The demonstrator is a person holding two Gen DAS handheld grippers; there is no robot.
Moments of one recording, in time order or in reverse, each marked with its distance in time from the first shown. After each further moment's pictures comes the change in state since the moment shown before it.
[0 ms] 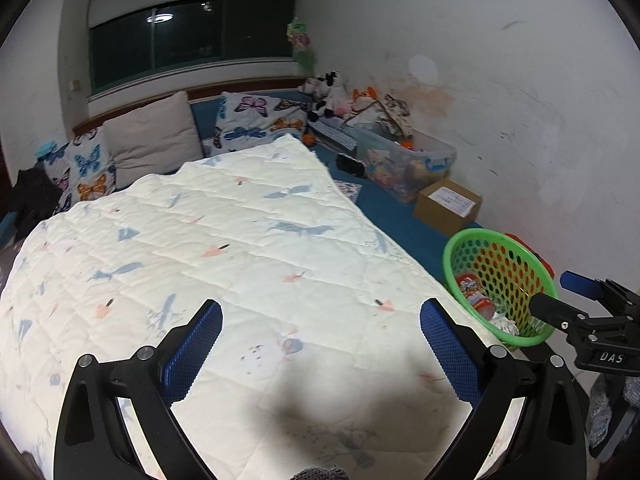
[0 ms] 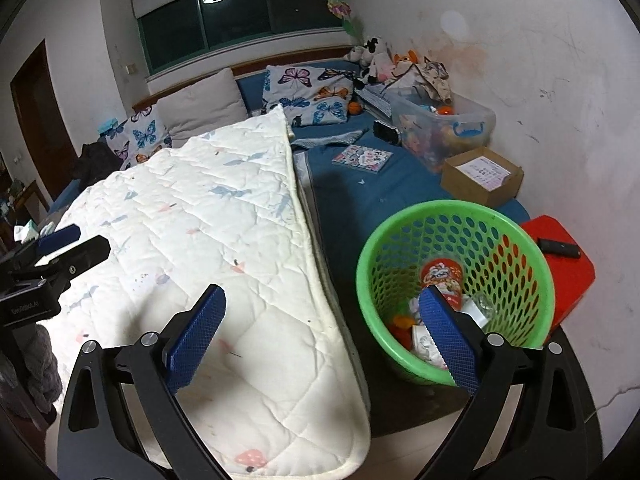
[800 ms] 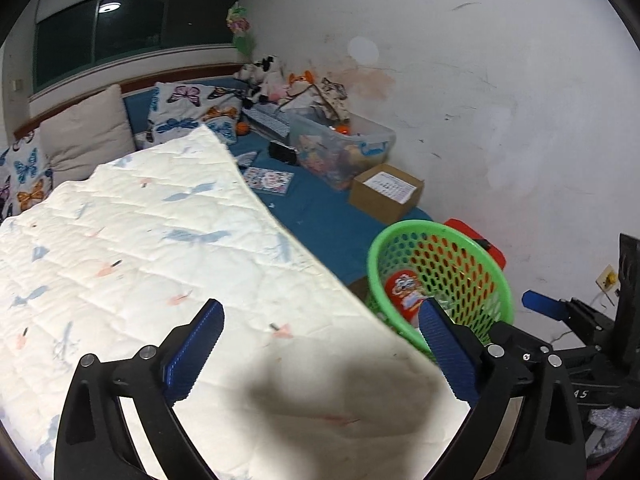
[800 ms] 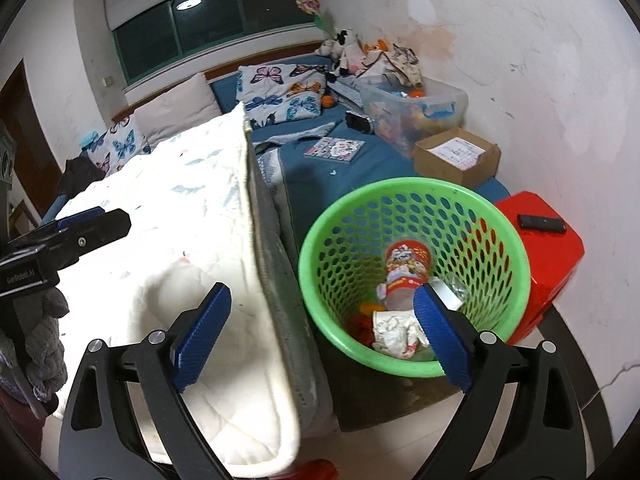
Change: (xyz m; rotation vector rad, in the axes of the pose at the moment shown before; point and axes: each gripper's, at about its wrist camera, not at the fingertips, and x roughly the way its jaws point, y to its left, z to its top) left arm 0.049 -0.067 0.018 0.059 0.057 -0.219; right arm -0.002 -0.050 -0.016 0.065 0.016 -0.045
